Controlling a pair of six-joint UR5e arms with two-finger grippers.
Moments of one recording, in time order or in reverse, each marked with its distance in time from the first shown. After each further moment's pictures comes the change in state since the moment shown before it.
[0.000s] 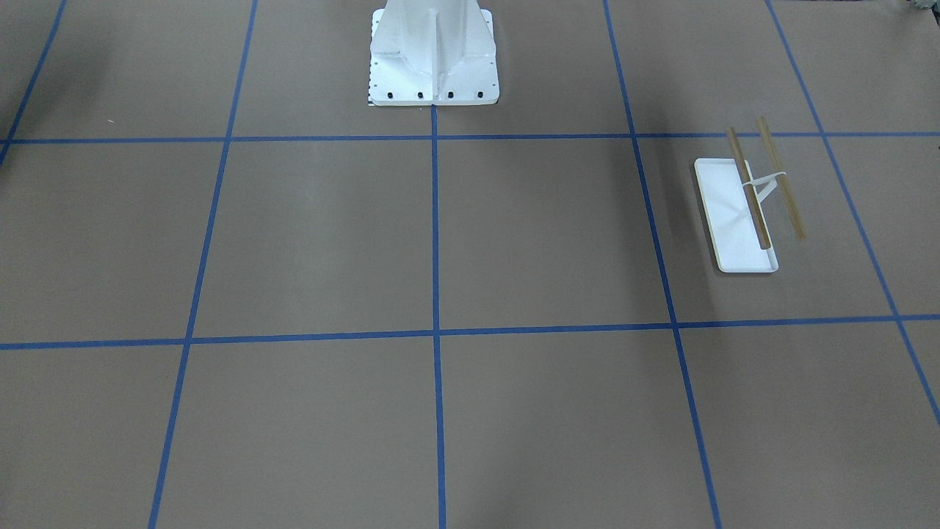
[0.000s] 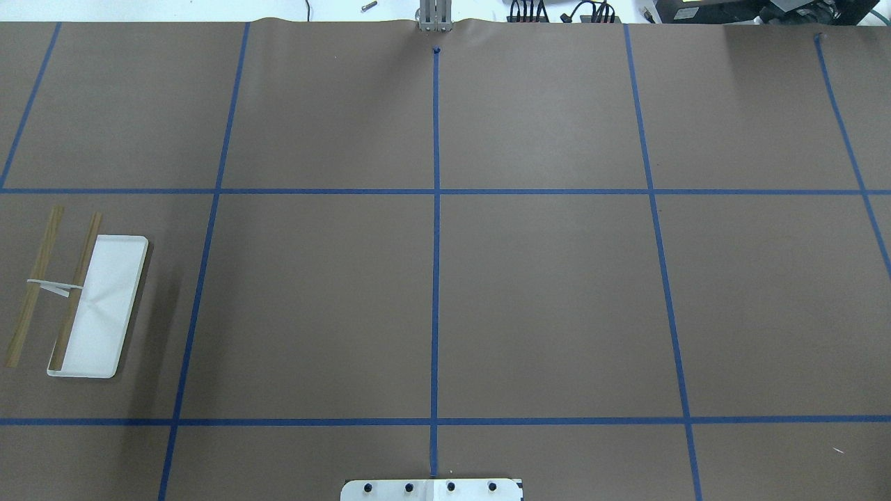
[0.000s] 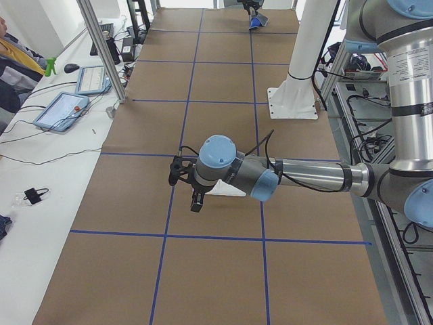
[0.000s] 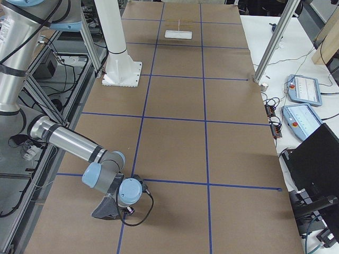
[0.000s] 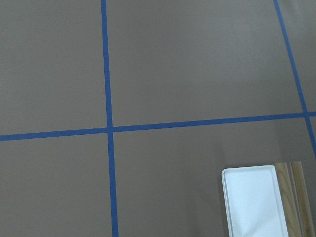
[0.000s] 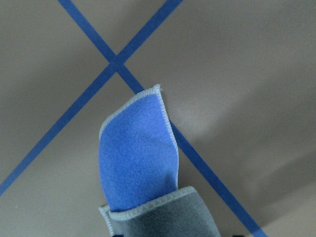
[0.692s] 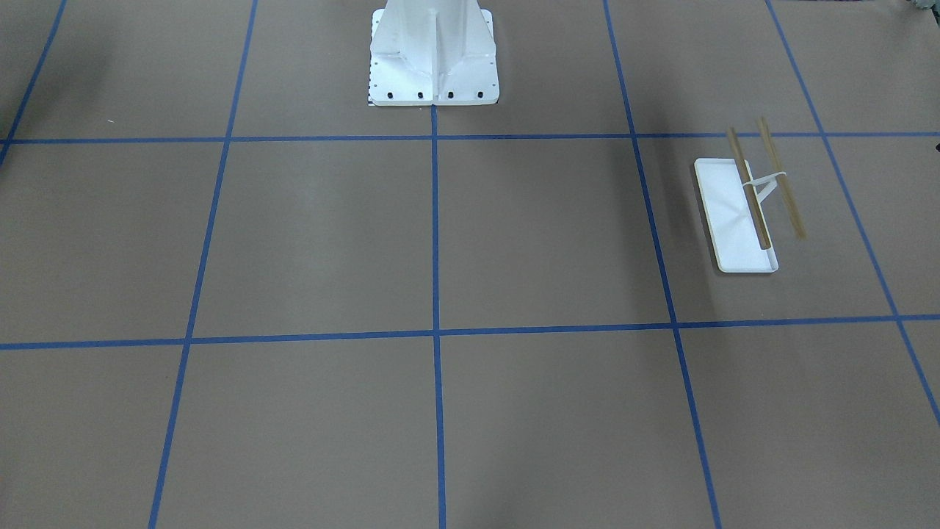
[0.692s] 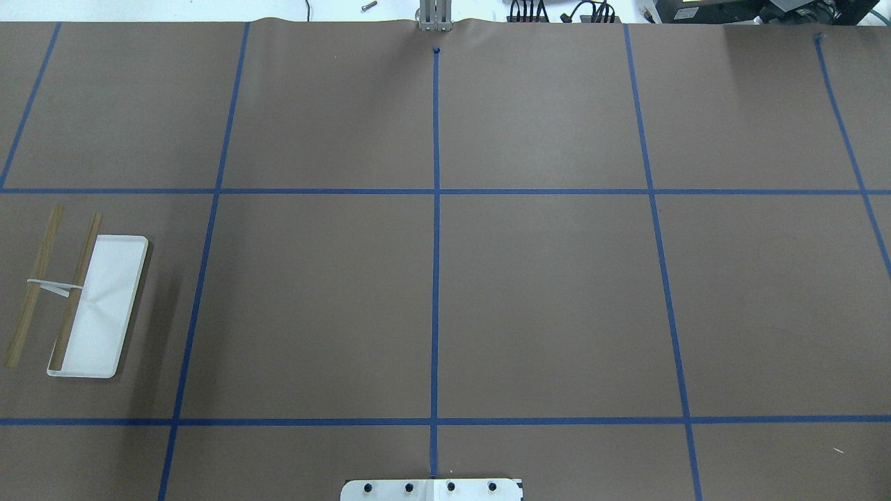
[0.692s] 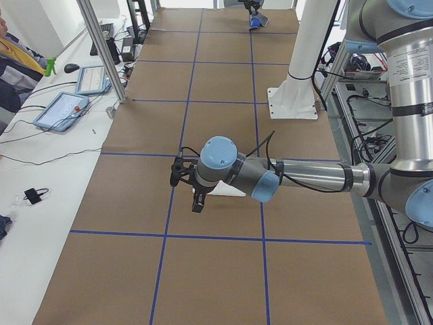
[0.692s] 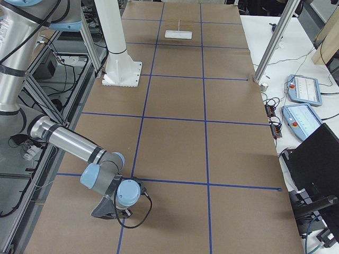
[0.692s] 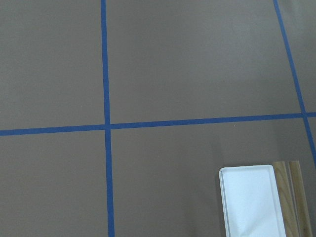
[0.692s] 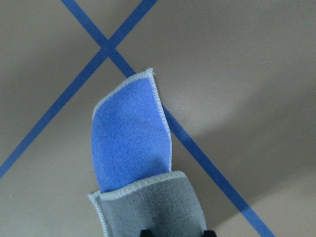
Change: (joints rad) left arm 0.003 0.003 0.003 -0.001 -0.011 -0.002; right arm 0.019 0.004 -0.005 0.000 -0.033 -0.006
